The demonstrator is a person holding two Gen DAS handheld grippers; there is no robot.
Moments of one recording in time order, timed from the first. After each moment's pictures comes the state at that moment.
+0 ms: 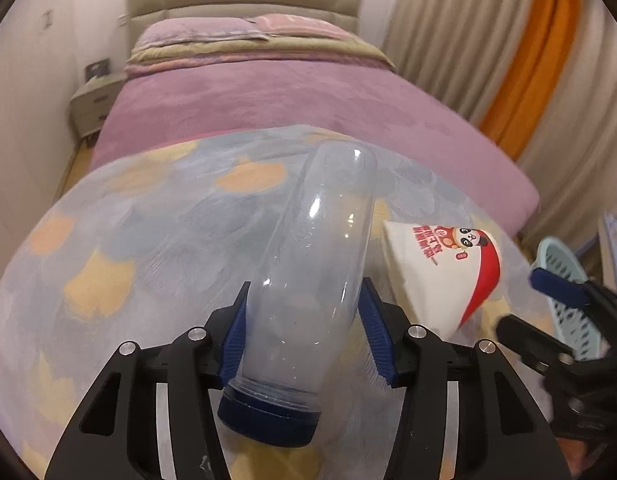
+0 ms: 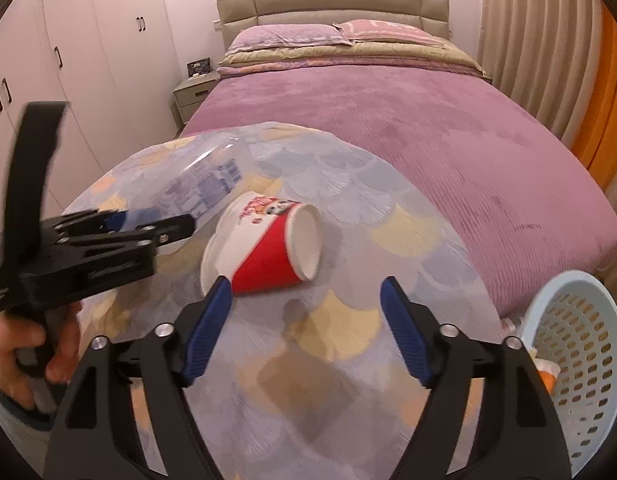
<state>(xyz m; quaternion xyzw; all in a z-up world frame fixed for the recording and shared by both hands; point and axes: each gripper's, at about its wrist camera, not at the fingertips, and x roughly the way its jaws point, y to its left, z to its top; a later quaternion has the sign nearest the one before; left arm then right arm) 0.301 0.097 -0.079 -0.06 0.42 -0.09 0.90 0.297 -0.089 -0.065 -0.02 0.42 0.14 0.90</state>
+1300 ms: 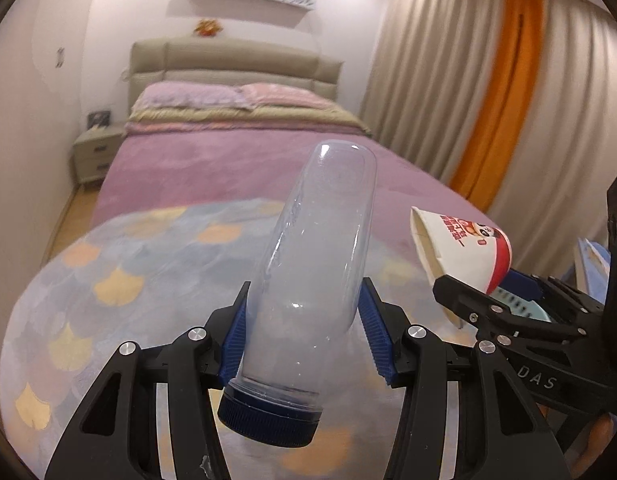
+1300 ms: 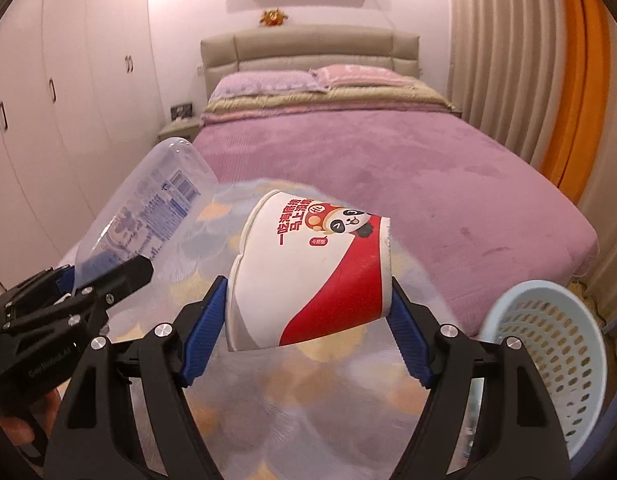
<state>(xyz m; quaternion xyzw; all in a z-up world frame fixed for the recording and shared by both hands) 0.216 0.042 -0.006 -0.06 0.30 -0.12 0.94 0.242 -0.120 -0.004 0.00 0.32 0.08 0.94</state>
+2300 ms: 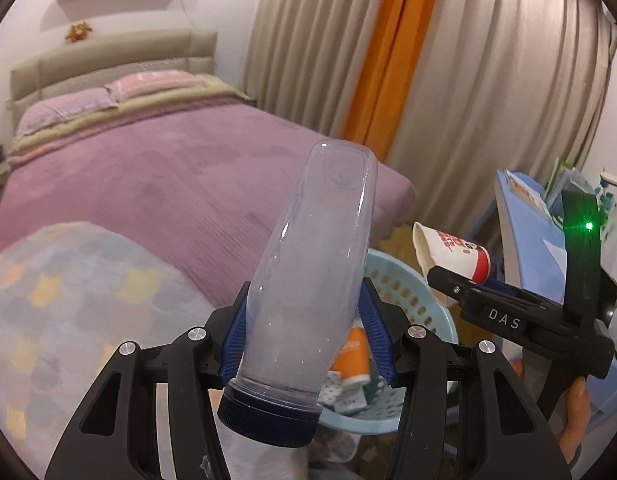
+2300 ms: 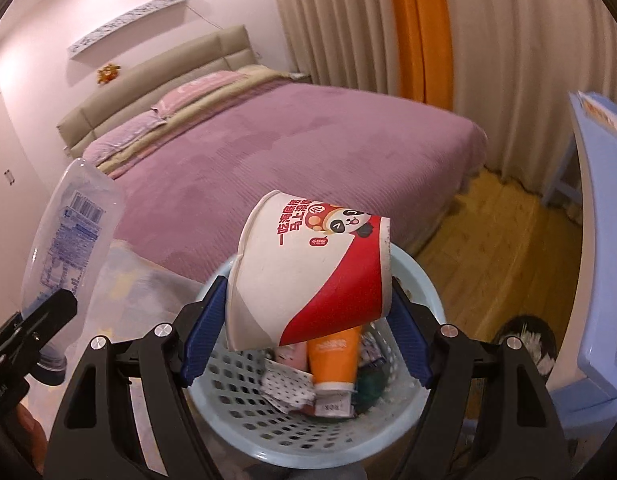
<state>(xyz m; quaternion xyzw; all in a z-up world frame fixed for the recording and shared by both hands) 0.230 -0.191 -0.011 0.00 0.34 -0.30 0.89 0.201 -0.408 -0.012 0.18 0.37 -0.13 0.90</state>
